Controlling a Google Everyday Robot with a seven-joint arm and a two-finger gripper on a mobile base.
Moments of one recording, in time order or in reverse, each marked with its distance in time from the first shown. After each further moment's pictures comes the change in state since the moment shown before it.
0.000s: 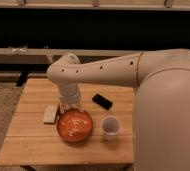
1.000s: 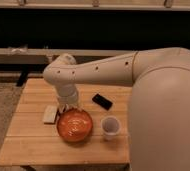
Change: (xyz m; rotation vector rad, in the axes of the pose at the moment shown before) arm -0.010 0.015 0.002 0.030 -0.034 -0.031
